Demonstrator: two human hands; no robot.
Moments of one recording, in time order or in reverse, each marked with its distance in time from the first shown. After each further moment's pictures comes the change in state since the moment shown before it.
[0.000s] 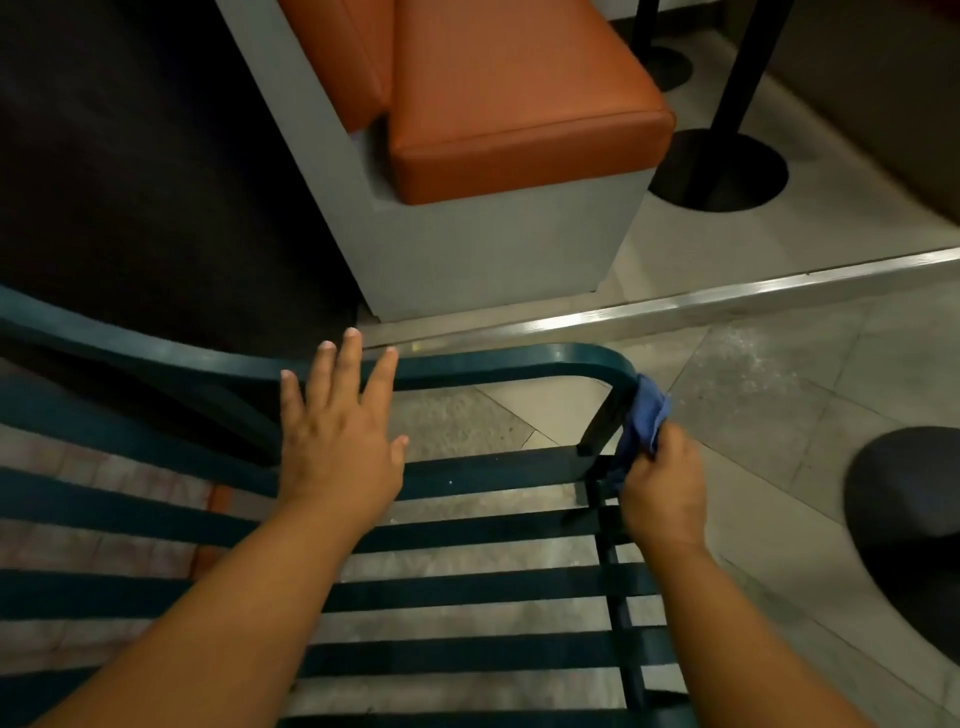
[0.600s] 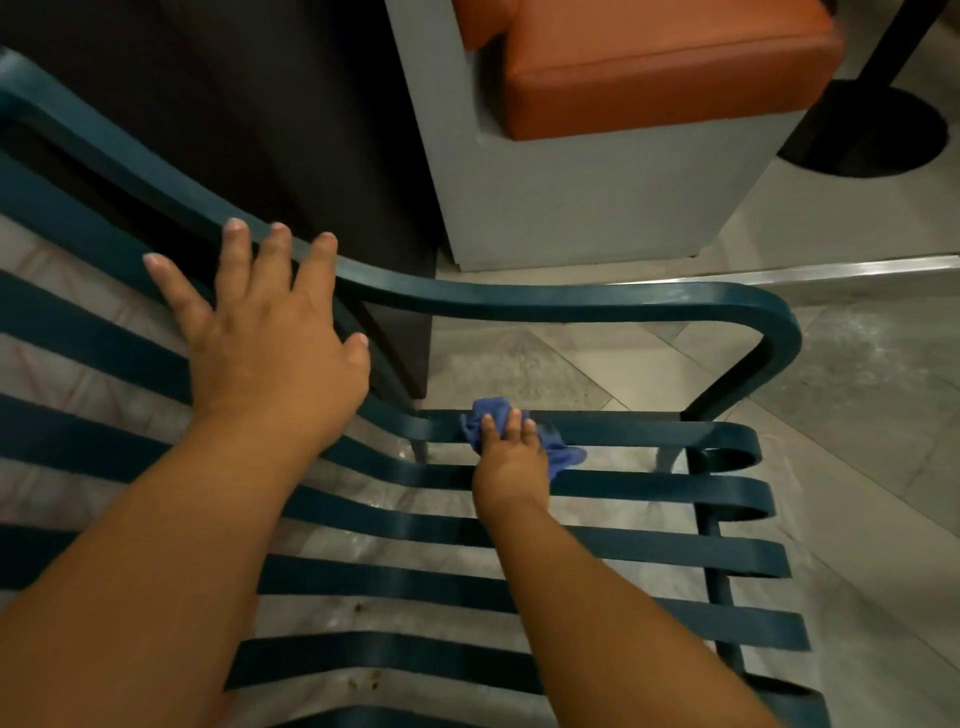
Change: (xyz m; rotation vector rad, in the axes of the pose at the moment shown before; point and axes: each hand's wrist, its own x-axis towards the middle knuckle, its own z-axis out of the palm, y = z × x) left_hand -0.028 -0.113 -0.033 0.109 0.126 -0.258; right_hand -0.114 -0.088 0.195 -0.691 -0.733 -0.332
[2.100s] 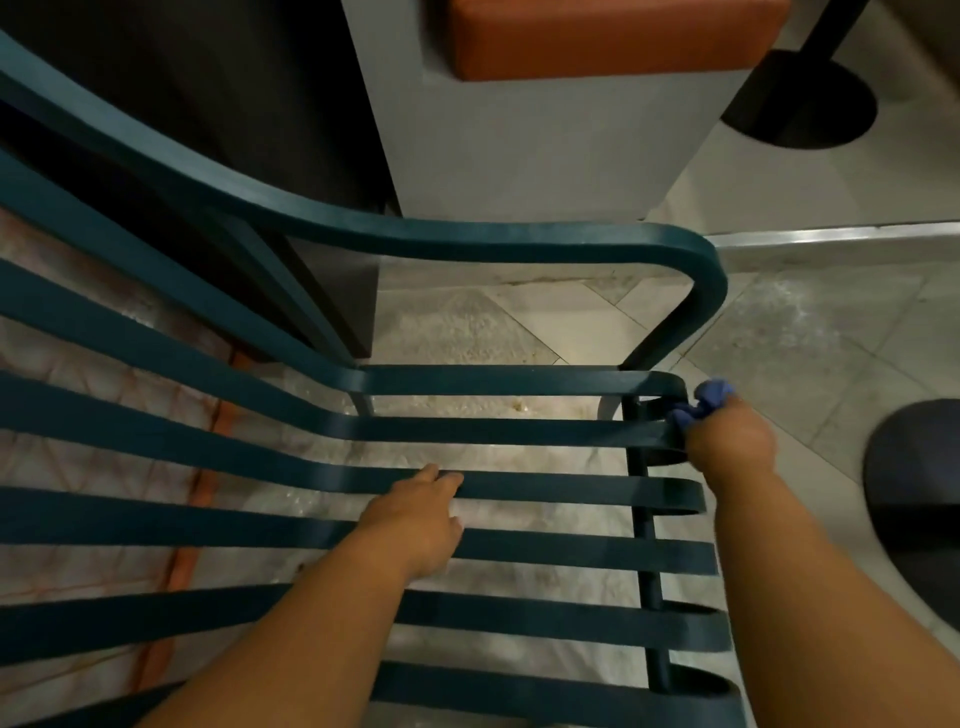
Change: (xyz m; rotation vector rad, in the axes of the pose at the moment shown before) left_hand -0.127 0.106 0.127 -0.415 -1.027 0.232; right_hand -0.038 0.246 -0.065 0.277 0.281 0.652
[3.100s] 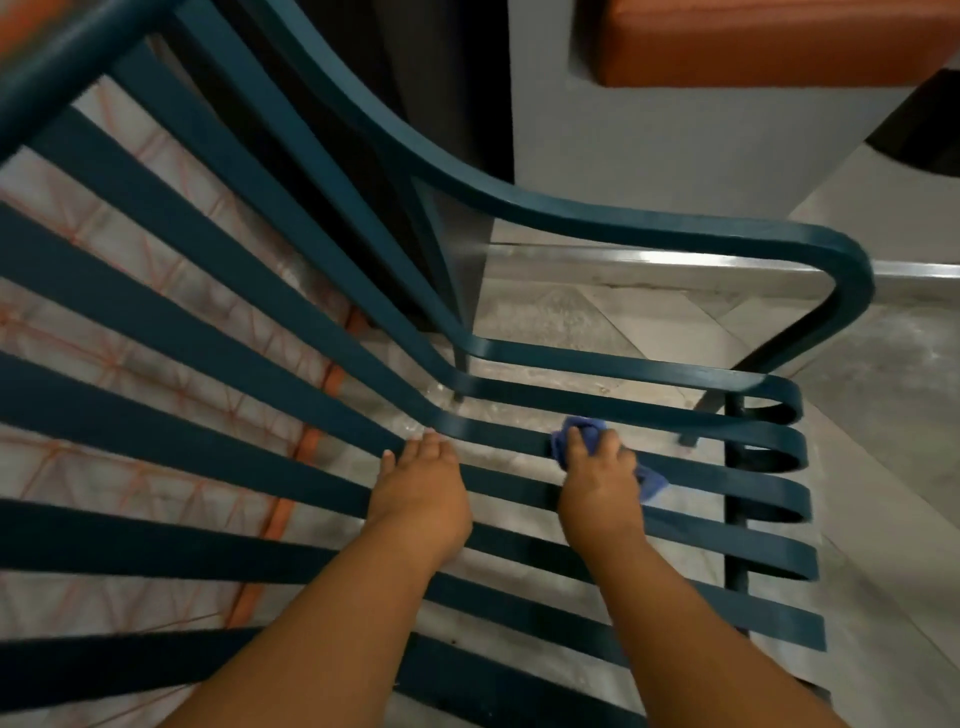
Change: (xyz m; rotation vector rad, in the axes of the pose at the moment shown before) left_hand -0.088 -0.066 -0.003 0.069 0.213 -0.265; right_hand -0.193 -0.076 0.108 -0.379 -0.217 -0.610
